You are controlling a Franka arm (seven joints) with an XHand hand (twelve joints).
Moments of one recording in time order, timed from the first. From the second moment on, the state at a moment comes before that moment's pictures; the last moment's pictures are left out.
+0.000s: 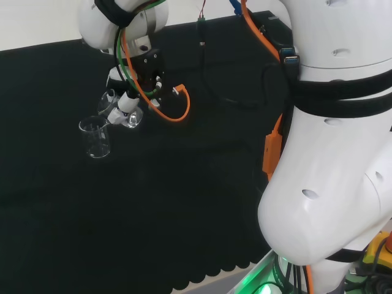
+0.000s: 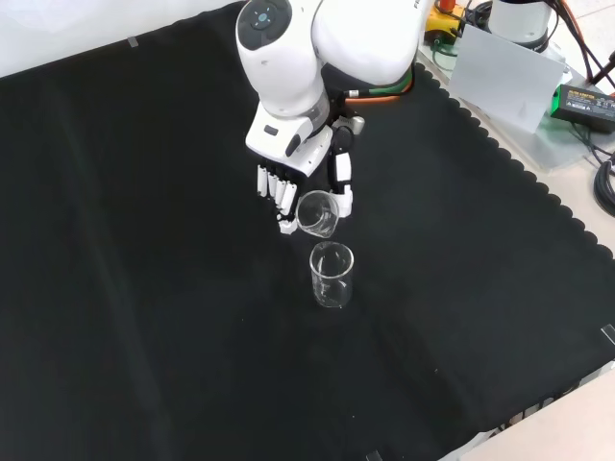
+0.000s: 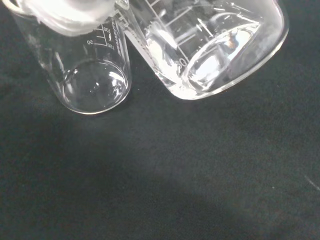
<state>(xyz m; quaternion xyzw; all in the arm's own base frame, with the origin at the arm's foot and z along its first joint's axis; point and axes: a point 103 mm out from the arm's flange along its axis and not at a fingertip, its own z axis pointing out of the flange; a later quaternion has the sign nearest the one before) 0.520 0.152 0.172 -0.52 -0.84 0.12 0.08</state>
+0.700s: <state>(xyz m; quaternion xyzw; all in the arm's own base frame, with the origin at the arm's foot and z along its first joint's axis) 0.518 0.166 0.182 -0.52 -0.83 0.17 0.05</state>
